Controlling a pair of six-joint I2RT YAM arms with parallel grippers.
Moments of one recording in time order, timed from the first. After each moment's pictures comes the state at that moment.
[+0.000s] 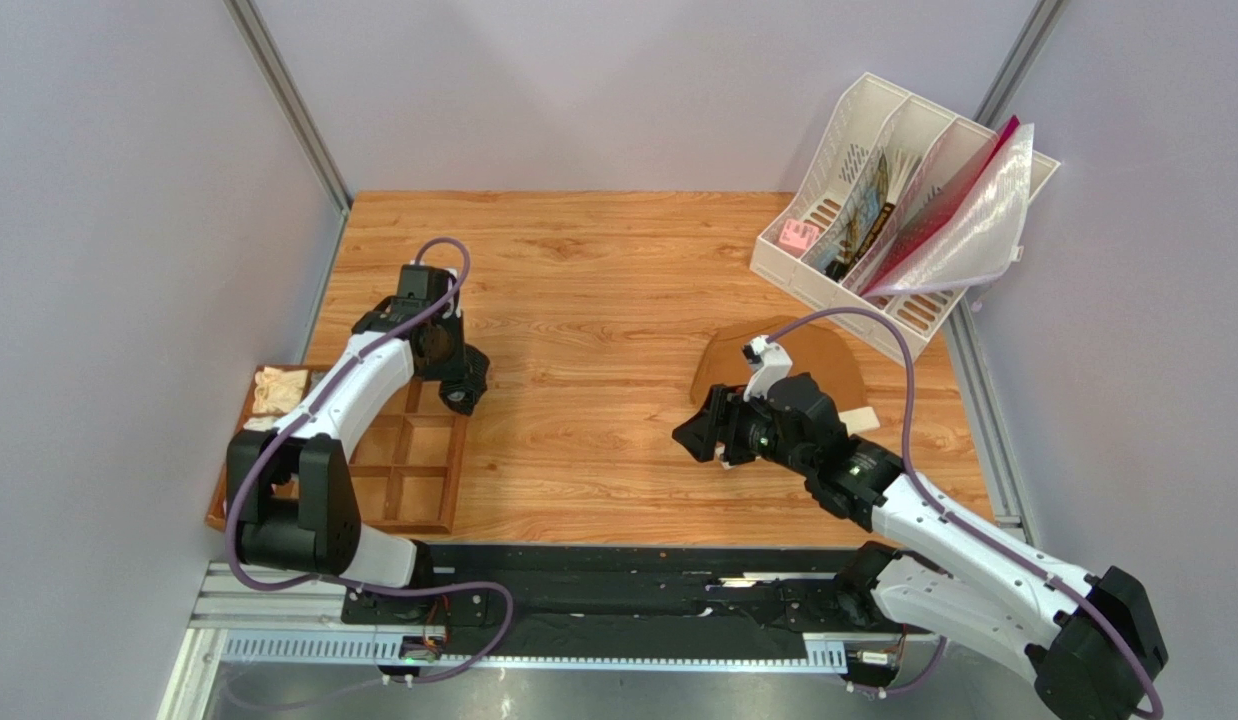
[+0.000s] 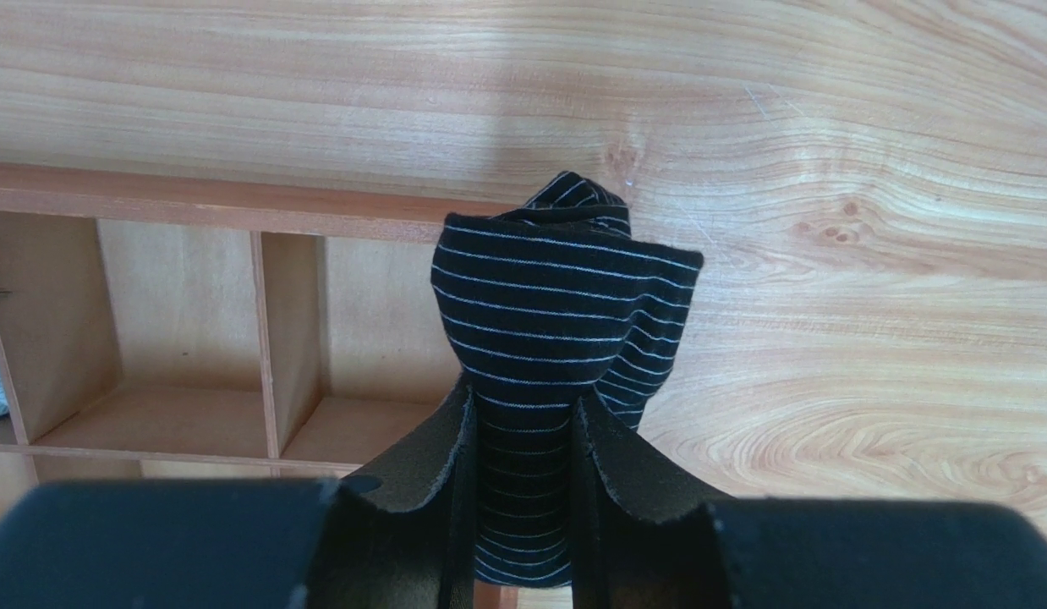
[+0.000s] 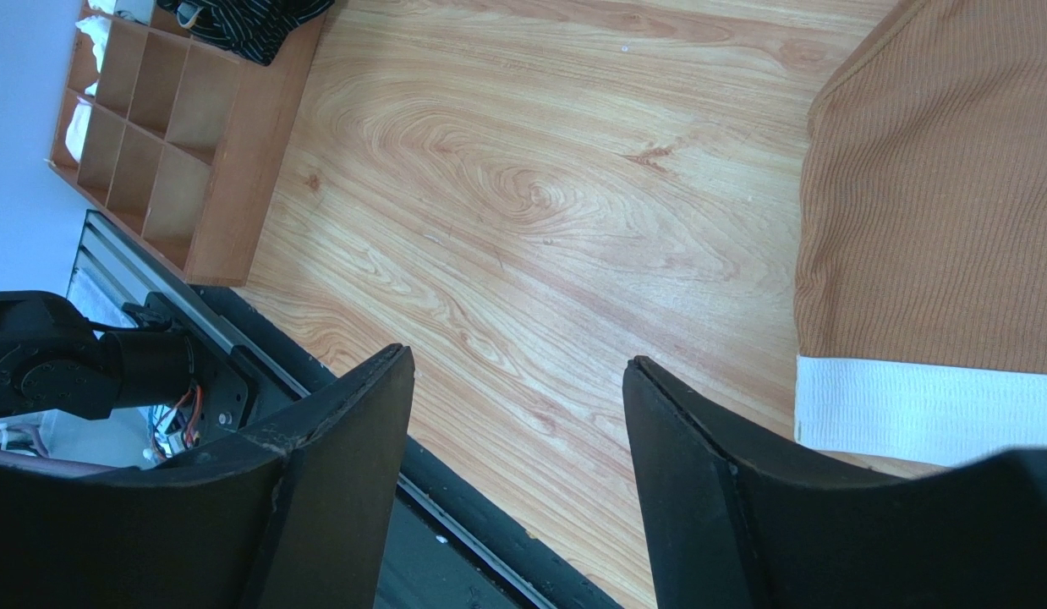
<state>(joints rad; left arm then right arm) -0.11 1.42 0.99 -0.59 -0.08 -0.19 0.73 0.87 0.52 -0.14 -0.08 0.63</state>
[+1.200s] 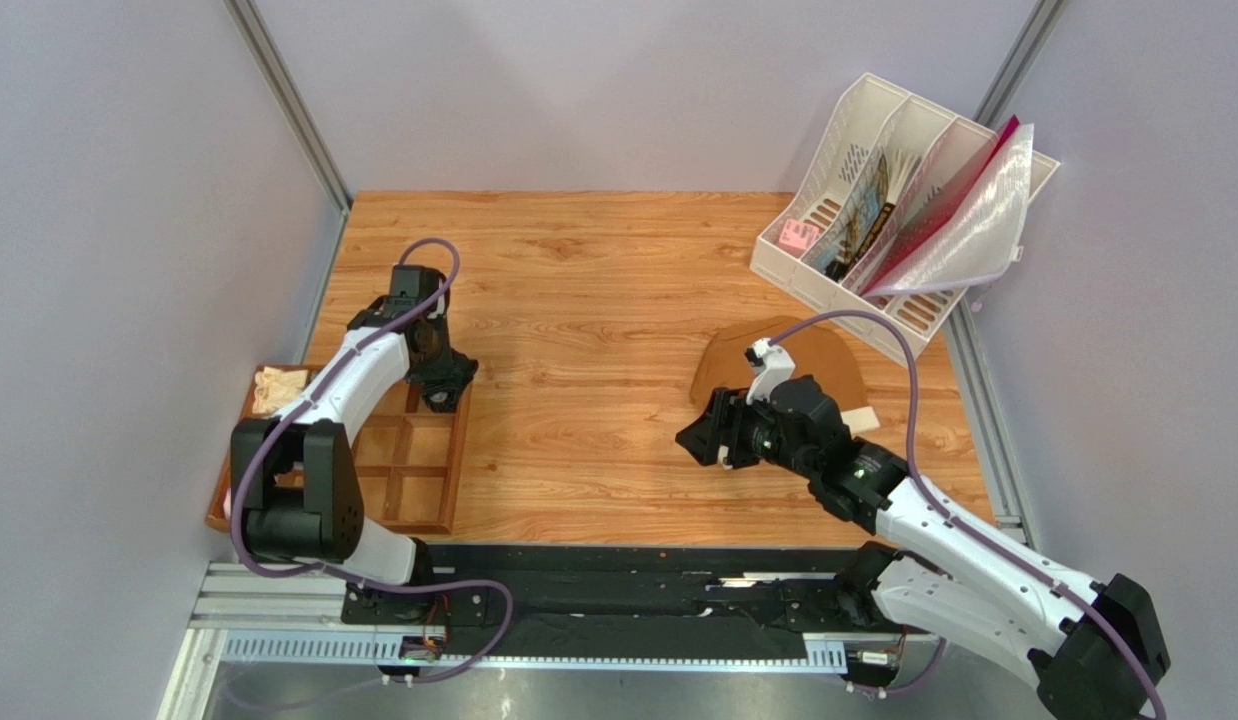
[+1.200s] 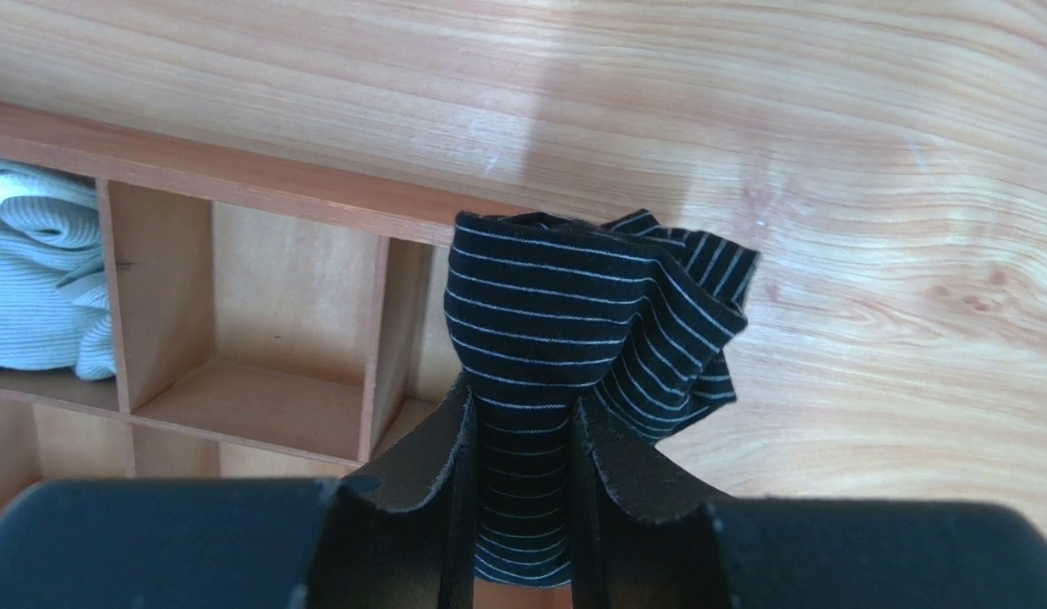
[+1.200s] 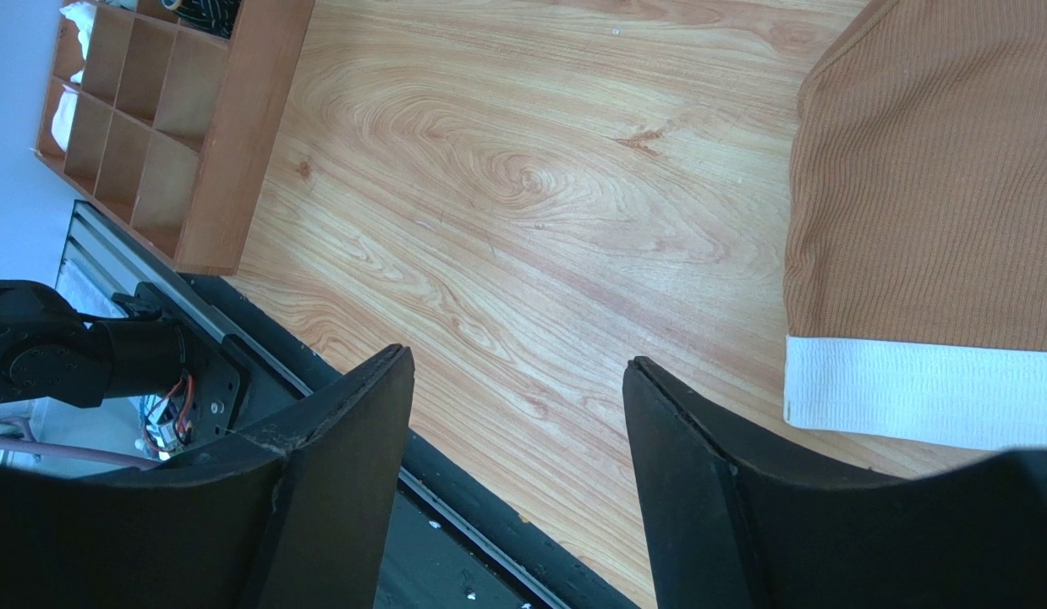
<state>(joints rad) -0.06 1.47 0.99 -0.59 -0.19 -0.19 0.73 0.85 0.52 -0.18 -0.08 0.62</state>
